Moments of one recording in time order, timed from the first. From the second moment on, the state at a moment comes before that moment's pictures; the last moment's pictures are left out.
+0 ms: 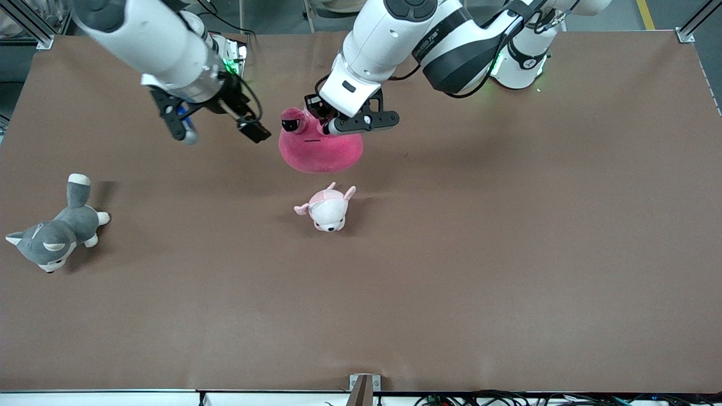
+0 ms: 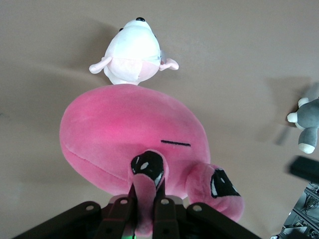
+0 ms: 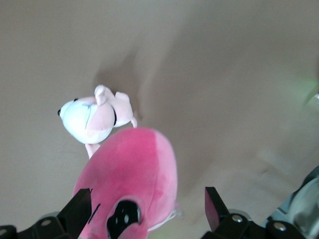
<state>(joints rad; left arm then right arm) -0.42 0.40 -0.54 -1.36 -0.15 1.99 -1.16 0.57 0.02 -0.05 -1.69 0.27 1.66 1.54</state>
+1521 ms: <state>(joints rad) -0.41 0.38 -0.54 -1.33 -0.15 1.99 -1.16 0.65 0.02 -0.07 -1.74 0.26 1.78 1.63</state>
